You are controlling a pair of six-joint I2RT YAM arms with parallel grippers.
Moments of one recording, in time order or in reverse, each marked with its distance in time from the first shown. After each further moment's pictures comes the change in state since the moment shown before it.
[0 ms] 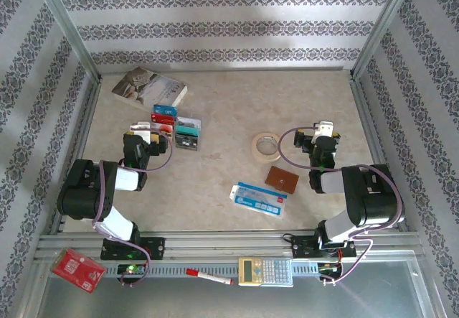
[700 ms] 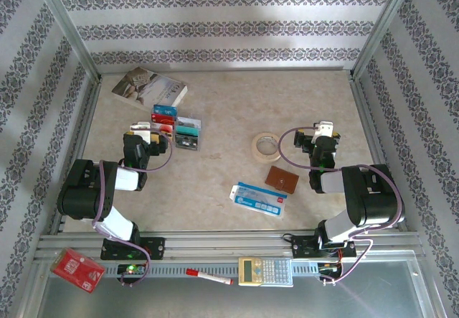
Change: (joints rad) left arm 0.000 0.000 0.000 0.000 0.000 0.000; right arm 0.000 0.000 0.000 0.000 0.000 0.000
